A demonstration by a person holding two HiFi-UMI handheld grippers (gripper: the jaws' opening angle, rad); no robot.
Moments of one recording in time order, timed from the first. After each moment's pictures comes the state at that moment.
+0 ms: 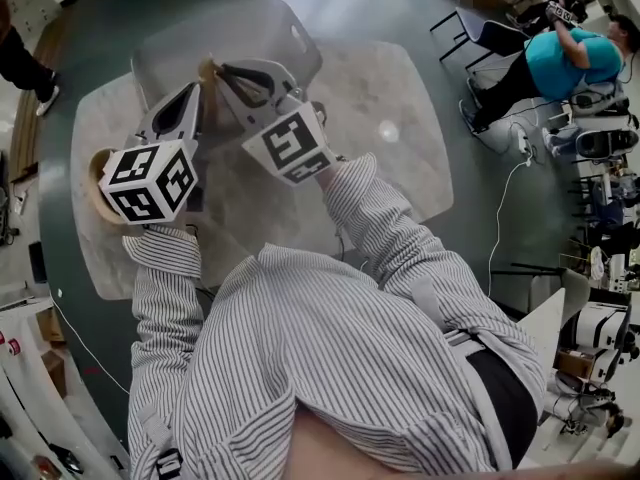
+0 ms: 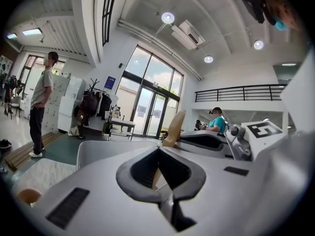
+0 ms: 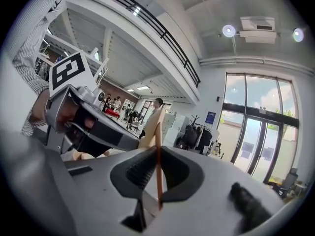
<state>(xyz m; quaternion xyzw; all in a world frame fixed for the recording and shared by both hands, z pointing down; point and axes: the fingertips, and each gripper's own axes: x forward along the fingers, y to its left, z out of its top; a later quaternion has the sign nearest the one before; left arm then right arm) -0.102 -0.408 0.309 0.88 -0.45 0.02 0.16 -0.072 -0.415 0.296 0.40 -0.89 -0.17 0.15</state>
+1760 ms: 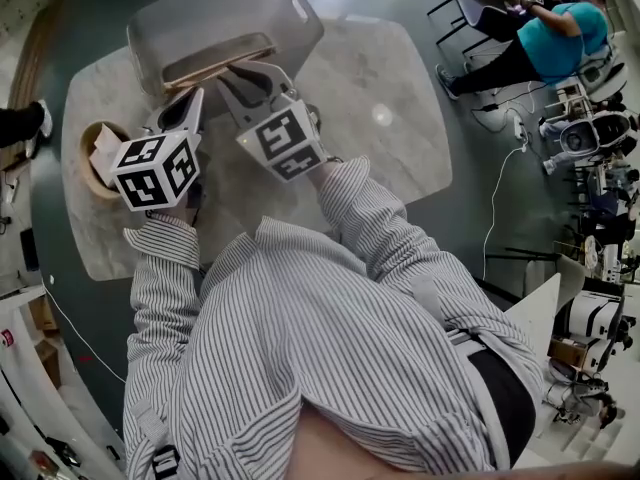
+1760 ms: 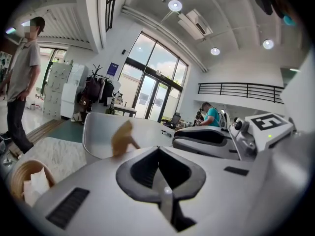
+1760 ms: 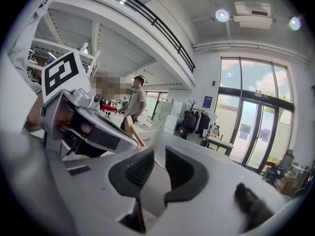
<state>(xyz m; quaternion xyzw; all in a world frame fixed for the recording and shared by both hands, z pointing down) -0.103 -0.374 0.380 0.87 -0.44 0.07 0.21 -0.069 -0.383 0.364 0.42 -0.88 -0.09 0.19</state>
